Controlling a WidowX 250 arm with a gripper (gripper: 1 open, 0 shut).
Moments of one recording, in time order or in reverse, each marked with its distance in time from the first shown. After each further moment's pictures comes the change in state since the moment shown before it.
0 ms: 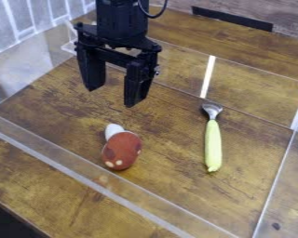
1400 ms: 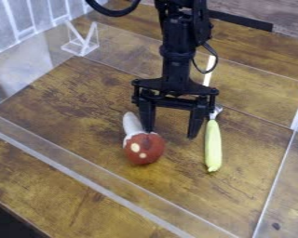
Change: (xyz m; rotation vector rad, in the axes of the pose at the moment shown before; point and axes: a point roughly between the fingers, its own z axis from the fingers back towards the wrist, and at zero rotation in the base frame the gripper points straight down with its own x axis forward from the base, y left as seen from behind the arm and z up) arm 0.062 -0.038 -0.072 -0.024 0.011 0.392
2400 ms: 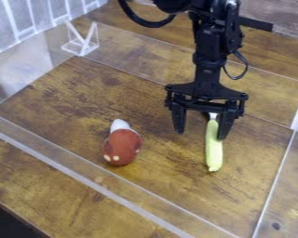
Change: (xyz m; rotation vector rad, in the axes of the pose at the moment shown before) arm 0.030 -0.042 -0.015 -0.029 -0.068 -0.031
